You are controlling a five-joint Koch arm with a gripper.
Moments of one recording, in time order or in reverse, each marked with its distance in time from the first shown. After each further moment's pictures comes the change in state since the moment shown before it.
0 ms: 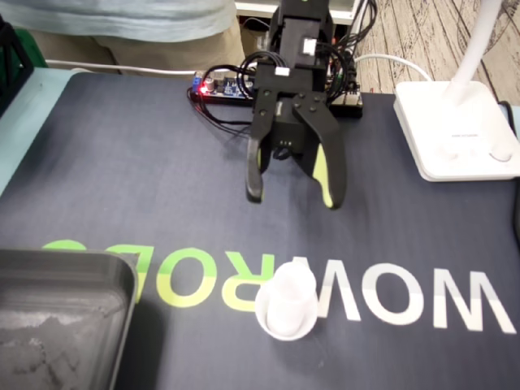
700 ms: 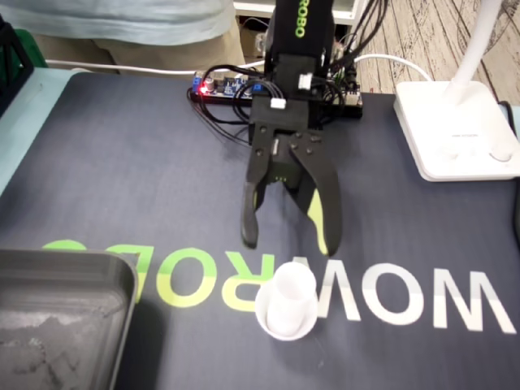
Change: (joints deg) arm -0.2 -30.2 -7.4 -22.1 -2.8
